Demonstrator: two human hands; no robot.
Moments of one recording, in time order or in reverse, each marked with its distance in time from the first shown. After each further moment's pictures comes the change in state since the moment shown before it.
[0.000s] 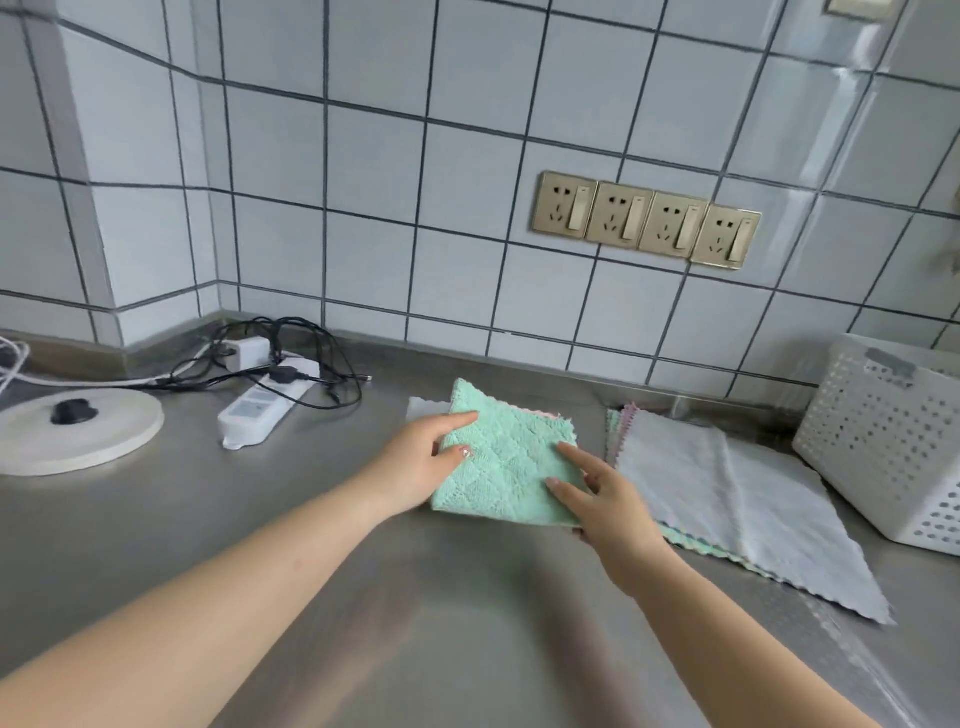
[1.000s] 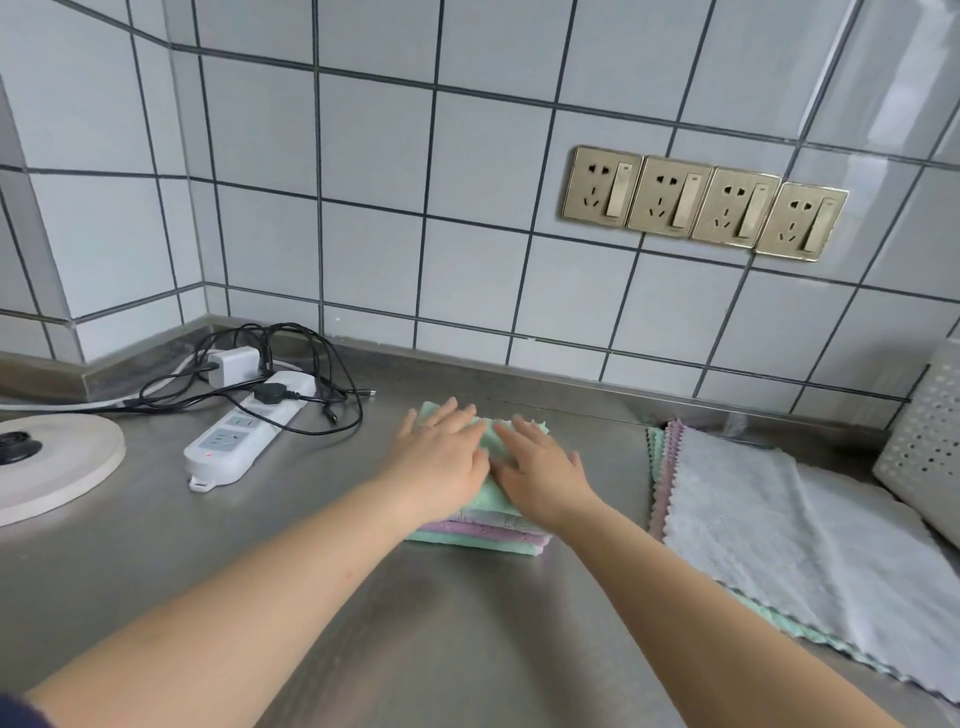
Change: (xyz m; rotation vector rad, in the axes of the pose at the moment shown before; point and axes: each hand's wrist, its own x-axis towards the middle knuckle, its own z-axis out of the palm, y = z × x) left_hand 0.097 -0.056 0.011 0.762 -0.057 0.017; right_hand 0.112 -0.021 0.073 -0.842 -0.223 -0.229
